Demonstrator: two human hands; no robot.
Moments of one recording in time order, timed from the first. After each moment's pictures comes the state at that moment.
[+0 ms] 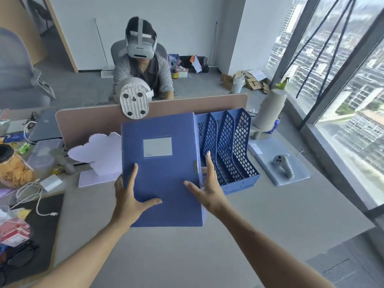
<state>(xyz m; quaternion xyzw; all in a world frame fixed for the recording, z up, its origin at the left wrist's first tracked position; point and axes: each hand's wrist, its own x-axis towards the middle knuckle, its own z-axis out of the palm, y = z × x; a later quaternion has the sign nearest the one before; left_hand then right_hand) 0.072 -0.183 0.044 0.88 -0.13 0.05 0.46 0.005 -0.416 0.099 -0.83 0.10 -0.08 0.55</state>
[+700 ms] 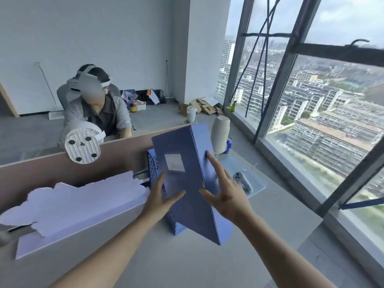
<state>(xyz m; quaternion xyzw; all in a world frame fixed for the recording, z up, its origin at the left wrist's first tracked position) 0.087 -0.368 0.132 0.75 -0.27 -0.13 0.59 -0.058 -0.524 0.213 -0.93 0.11 -0.21 0.27</state>
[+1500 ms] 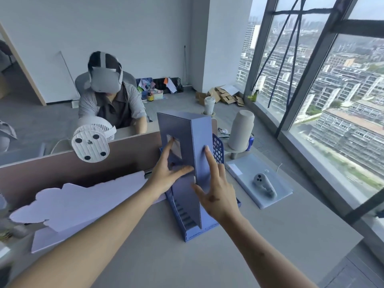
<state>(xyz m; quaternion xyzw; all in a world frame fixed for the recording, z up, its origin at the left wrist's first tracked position) 0.172 -0.396 0.176 0.68 -0.27 -0.16 0.66 0.039 -0.521 0.175 -0.92 0.10 -0.25 0.30</state>
